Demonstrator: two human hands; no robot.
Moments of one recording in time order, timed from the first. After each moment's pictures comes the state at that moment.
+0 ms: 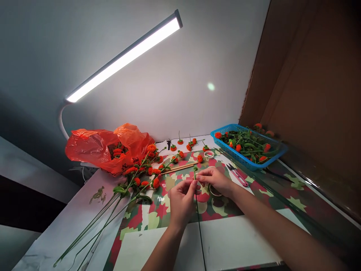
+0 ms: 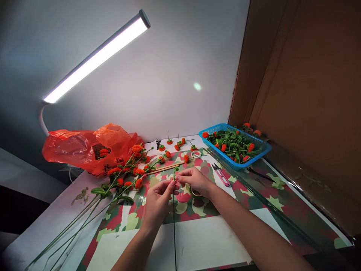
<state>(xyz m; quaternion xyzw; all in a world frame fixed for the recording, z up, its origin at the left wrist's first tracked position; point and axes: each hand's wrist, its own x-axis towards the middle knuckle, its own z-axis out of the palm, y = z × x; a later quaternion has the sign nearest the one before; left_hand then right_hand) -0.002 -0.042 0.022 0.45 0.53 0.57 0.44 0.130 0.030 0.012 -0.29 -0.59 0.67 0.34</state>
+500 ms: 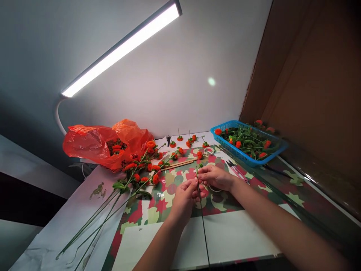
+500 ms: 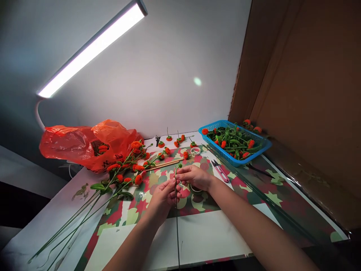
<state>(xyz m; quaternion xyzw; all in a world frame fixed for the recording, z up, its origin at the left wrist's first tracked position) -0.002 -0.042 0.009 0.31 0.45 0.52 0.66 0.134 0.036 0.007 -0.27 -0.47 0.79 0.28</state>
